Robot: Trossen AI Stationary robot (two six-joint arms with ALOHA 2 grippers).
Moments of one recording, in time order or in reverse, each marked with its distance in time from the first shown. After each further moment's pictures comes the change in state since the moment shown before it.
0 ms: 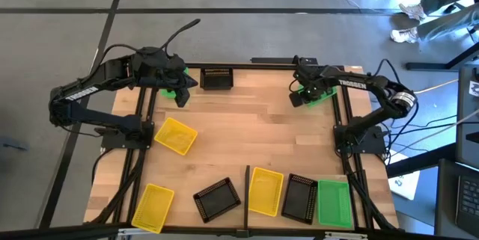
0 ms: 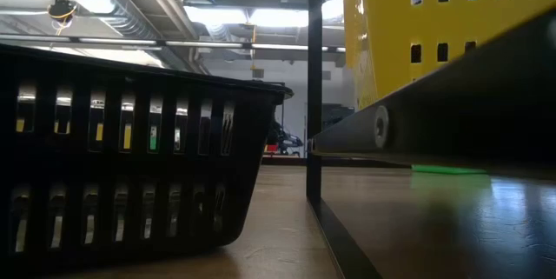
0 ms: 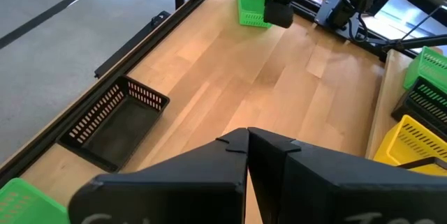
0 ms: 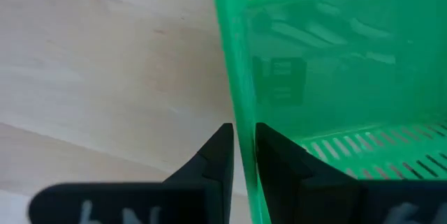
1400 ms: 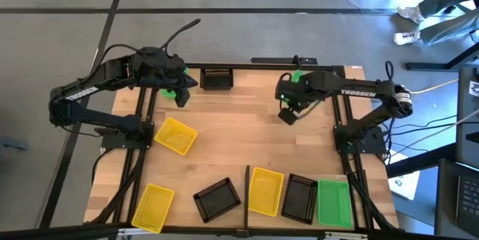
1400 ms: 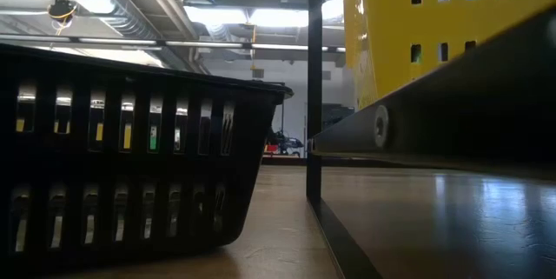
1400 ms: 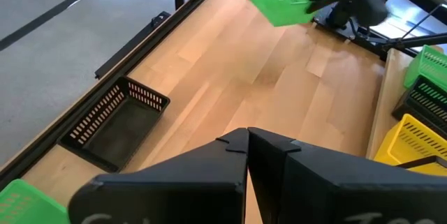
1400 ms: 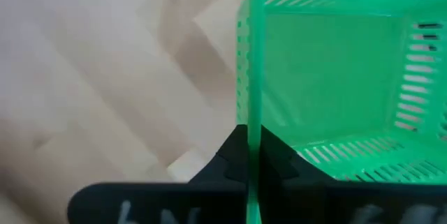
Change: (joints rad) left arm 0.000 0.000 0.000 0.000 0.000 0.008; right arm 0.584 0.017 0.565 -0.514 0.148 0.014
